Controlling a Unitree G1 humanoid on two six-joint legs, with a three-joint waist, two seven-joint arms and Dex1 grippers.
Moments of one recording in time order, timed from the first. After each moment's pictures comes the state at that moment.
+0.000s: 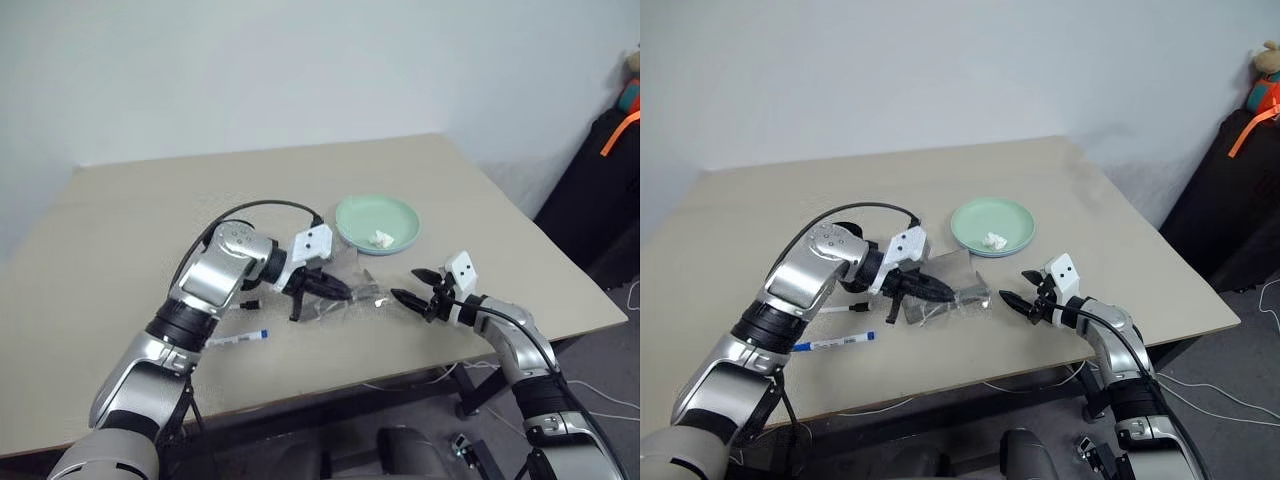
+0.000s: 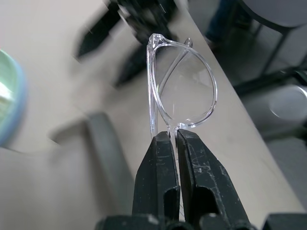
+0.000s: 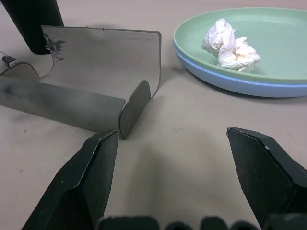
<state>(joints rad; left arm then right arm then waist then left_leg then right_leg) -0.76 0.54 -0.35 0.18 -0.15 0.42 -1.35 -0.33 -0.34 0.03 0.30 0.20 0.19 0.83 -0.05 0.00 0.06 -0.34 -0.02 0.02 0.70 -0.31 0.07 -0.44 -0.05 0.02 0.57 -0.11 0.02</state>
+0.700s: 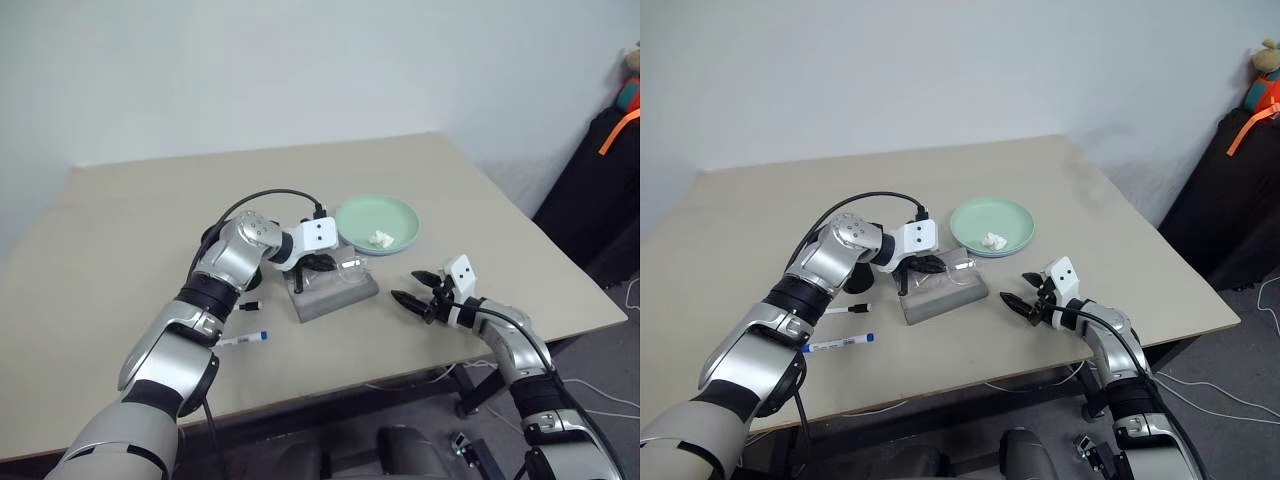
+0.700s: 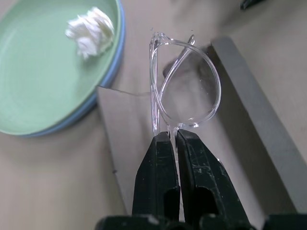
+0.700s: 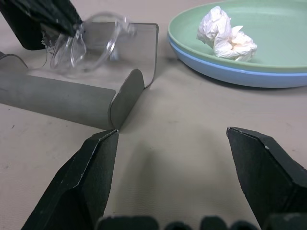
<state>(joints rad) -0.90 0.45 -0.45 0.62 0.16 0.14 -1.15 -0.34 -0.33 0.03 0.38 0.20 0.12 0.83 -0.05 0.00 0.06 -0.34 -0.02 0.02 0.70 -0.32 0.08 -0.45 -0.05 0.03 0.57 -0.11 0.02</state>
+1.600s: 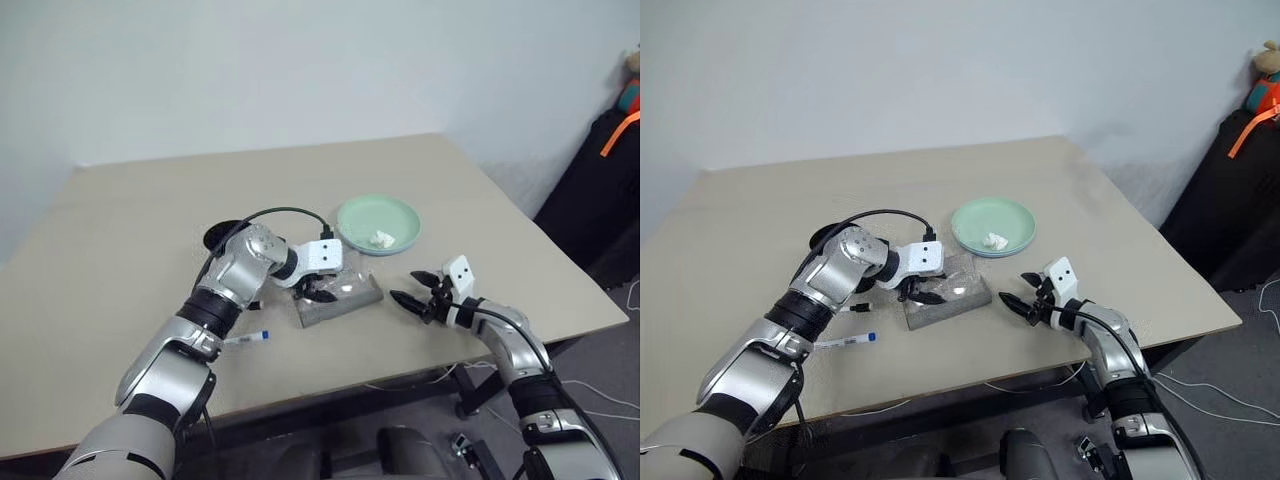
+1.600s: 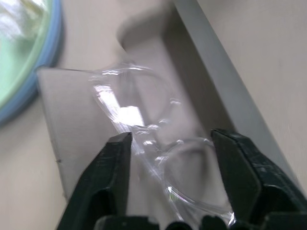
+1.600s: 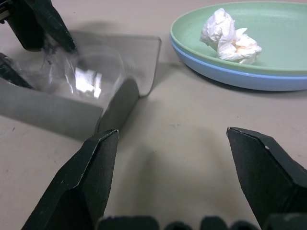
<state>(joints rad) -0.82 0.44 -0.44 0.47 0.19 0.24 -1.21 -0.34 -0.32 0.04 0.39 0.20 0.12 0.82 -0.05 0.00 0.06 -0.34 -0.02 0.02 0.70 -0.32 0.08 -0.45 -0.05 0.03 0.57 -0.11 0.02</state>
